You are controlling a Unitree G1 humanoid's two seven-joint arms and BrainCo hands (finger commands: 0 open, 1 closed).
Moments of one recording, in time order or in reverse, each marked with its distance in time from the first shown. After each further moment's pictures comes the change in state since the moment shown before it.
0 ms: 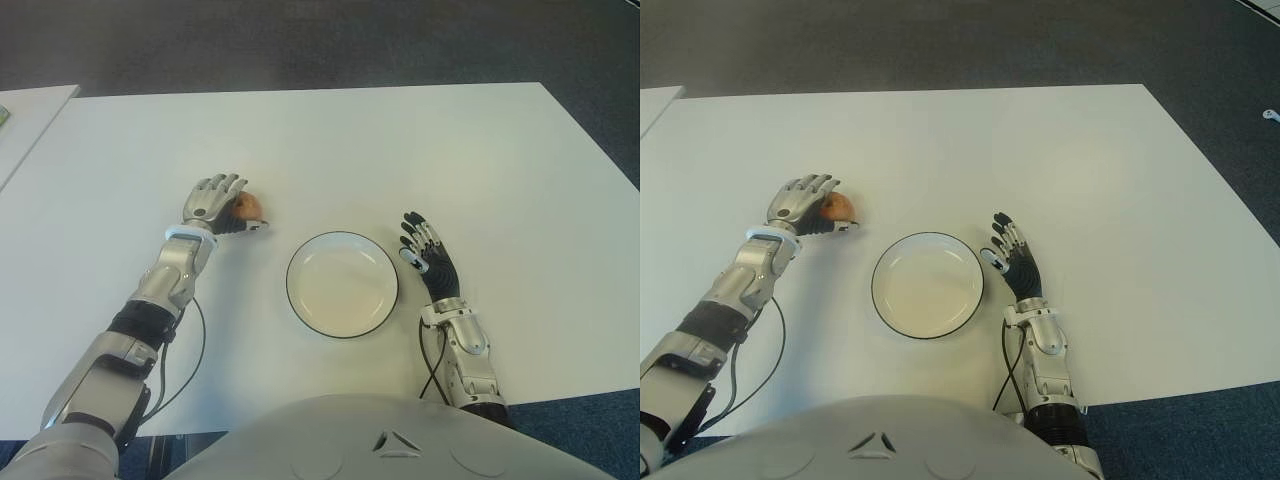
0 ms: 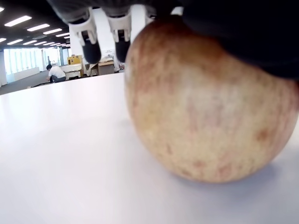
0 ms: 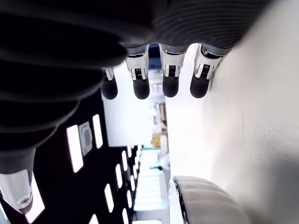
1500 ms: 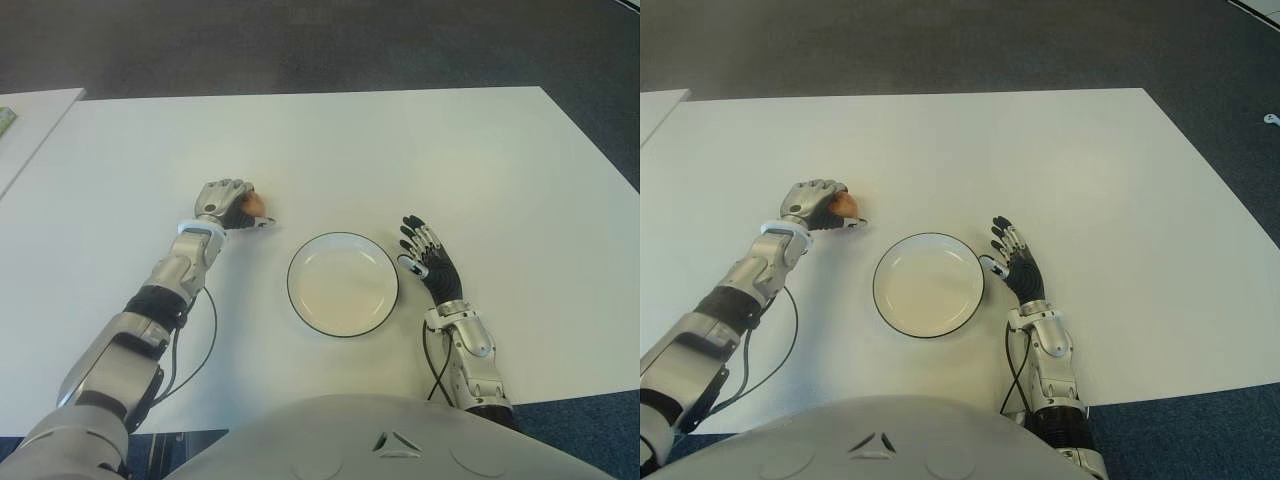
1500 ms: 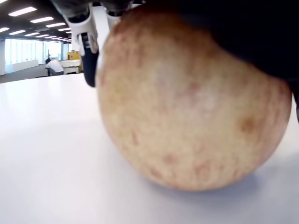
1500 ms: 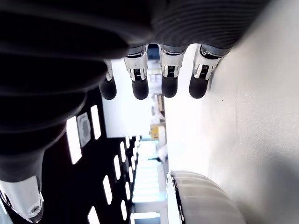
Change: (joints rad) left arm -0.122 -0.037 -0.098 0.204 -0.084 -0.027 0.031; right arm 0.003 -0.010 -0.020 -0.011 0.018 0.019 0.033
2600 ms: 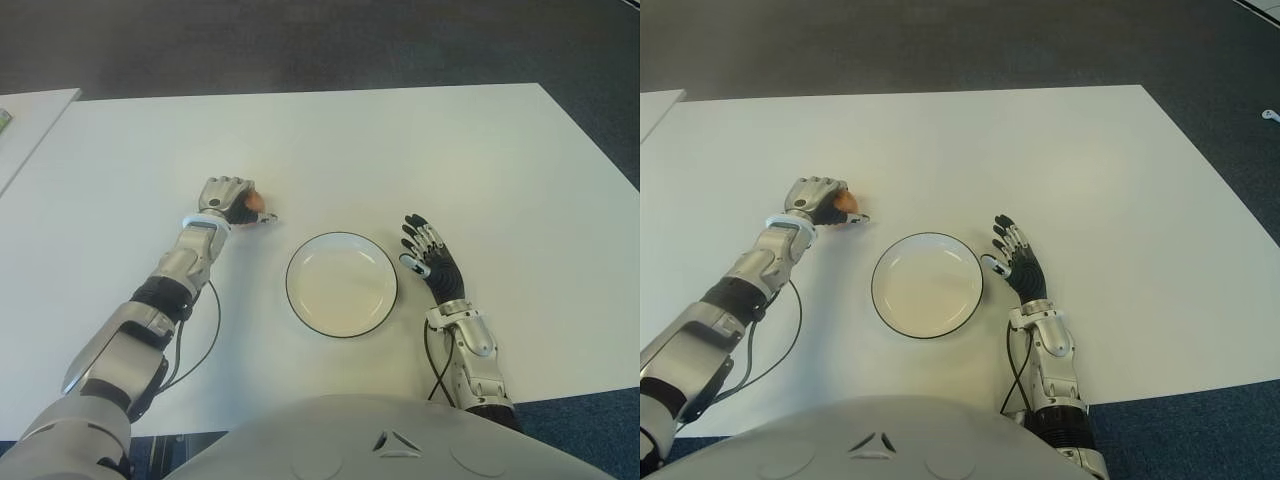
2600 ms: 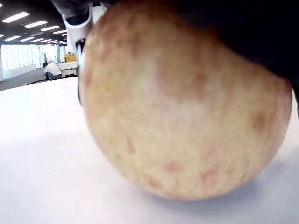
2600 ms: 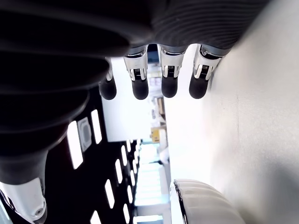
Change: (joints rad) left arm -0.018 -0.003 -0.046 -0.008 -0.001 0.047 0.008; right arm -0.002 -0.002 -0.008 -0.005 0.025 0.008 0.008
